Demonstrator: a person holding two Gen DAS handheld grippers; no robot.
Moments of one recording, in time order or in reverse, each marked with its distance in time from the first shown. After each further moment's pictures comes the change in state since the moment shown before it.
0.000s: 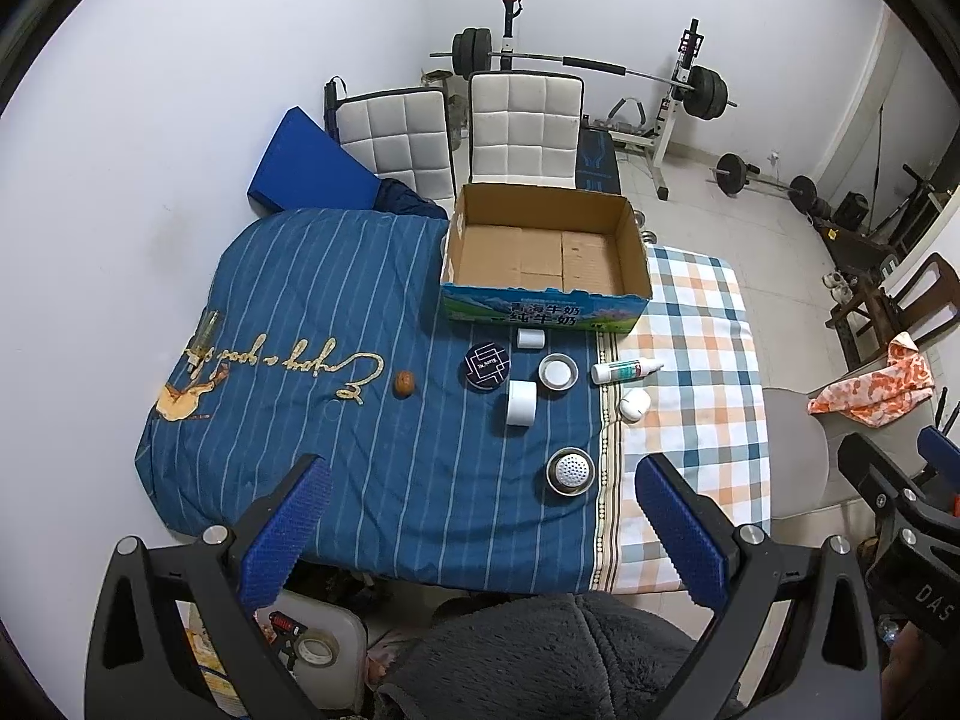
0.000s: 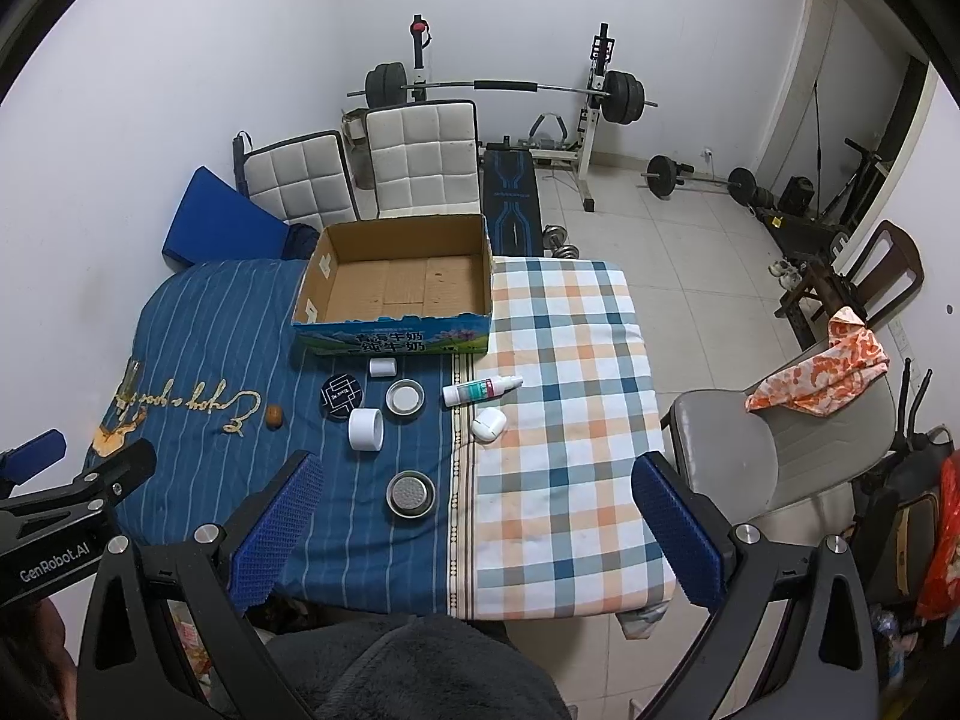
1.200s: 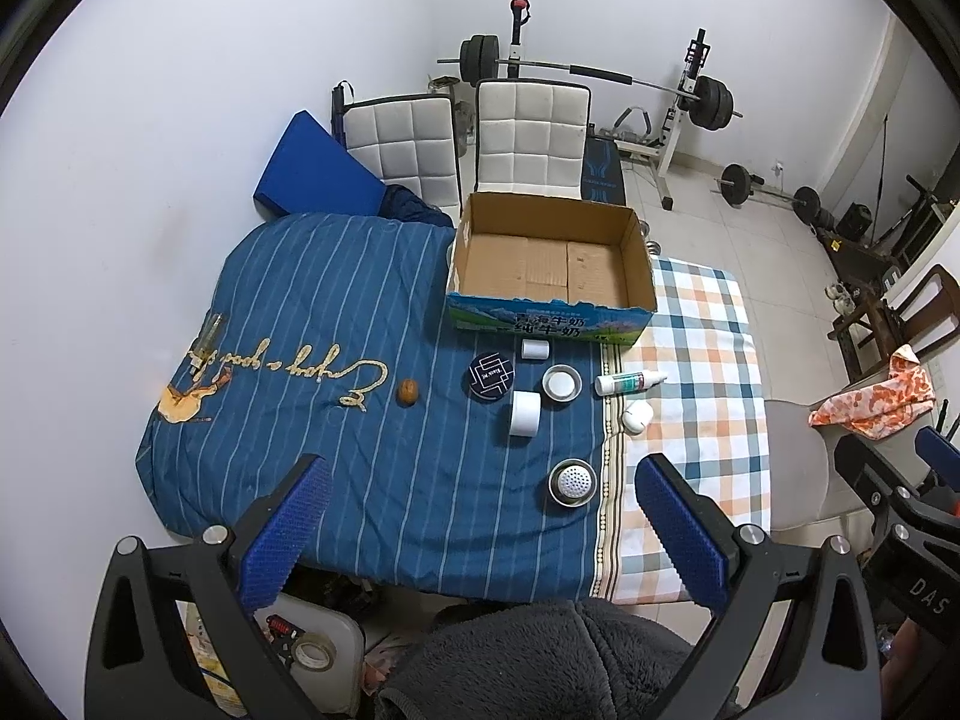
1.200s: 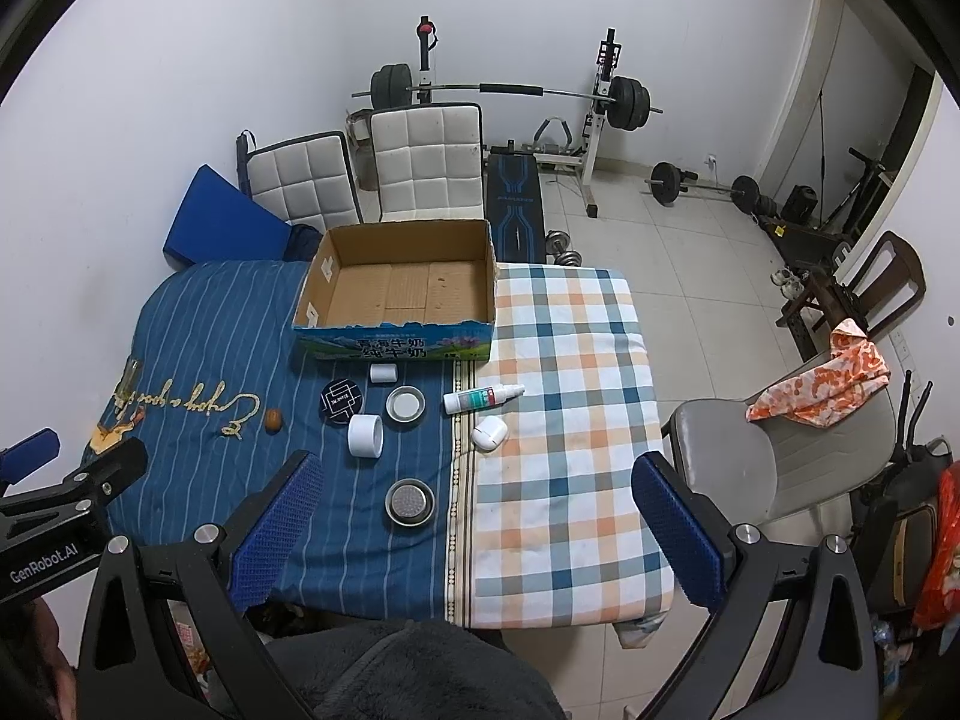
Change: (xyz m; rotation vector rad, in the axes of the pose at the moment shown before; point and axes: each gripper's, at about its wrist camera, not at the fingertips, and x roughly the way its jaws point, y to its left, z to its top) left arm -0.003 0.006 0.003 -0.018 -0.018 0.002; right arm 0.005 0.016 0.008 -0.005 -0.007 -0.005
